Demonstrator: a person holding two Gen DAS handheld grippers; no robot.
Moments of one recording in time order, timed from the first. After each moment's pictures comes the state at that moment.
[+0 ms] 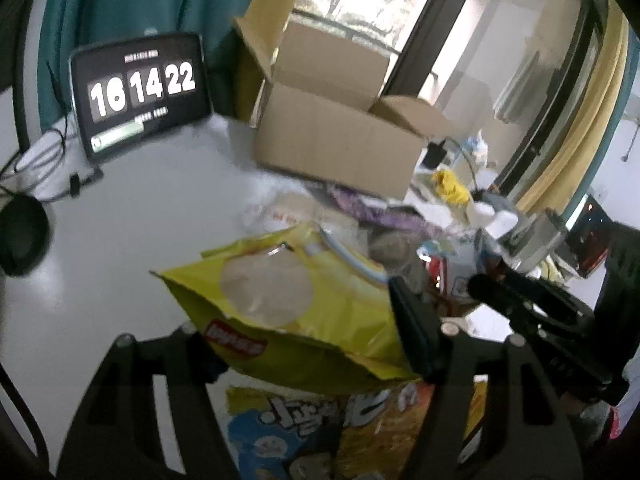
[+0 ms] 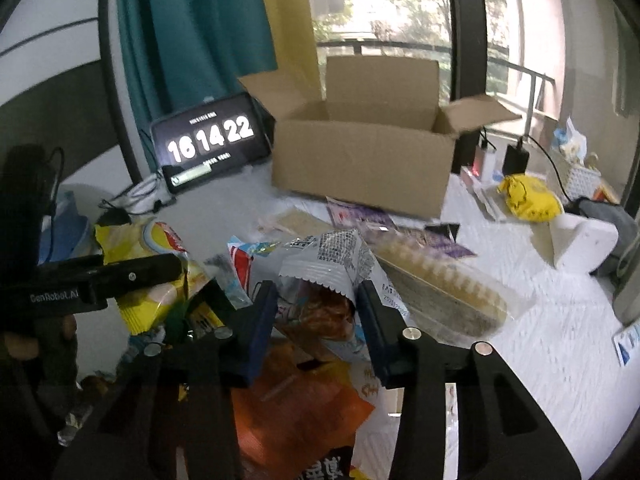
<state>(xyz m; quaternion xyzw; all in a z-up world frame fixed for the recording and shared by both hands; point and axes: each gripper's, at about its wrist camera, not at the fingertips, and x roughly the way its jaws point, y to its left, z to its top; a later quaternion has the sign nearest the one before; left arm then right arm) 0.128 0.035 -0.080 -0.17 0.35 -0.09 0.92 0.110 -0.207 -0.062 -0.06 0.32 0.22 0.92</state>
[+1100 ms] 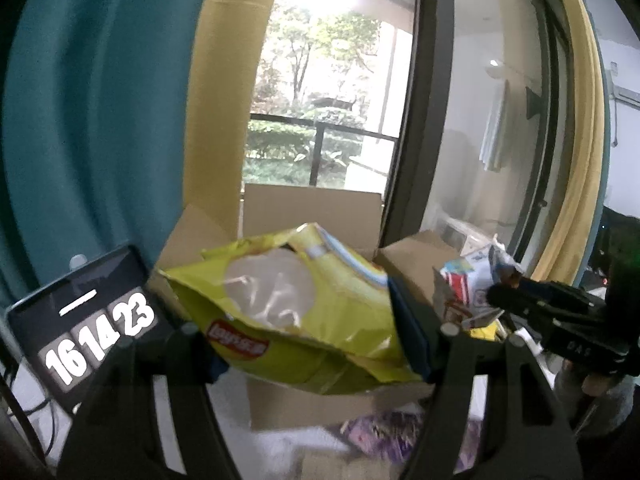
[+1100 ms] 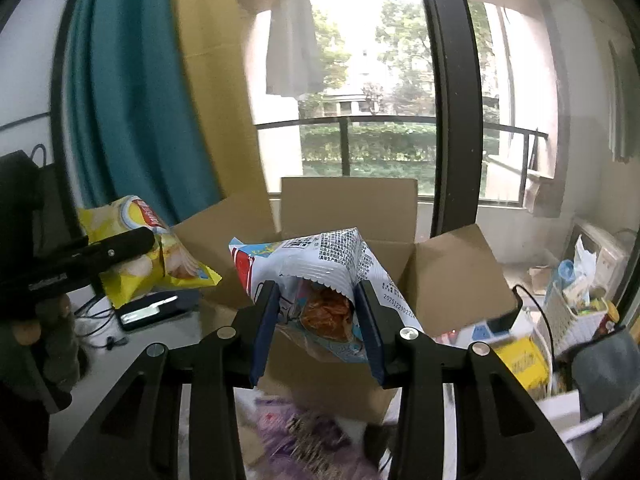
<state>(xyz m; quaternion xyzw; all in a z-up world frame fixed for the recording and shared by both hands) 0.341 0.043 0.041 -0.07 0.18 -0.09 0.98 0.293 -0.225 0.045 -0.03 0.20 0.21 0.96</state>
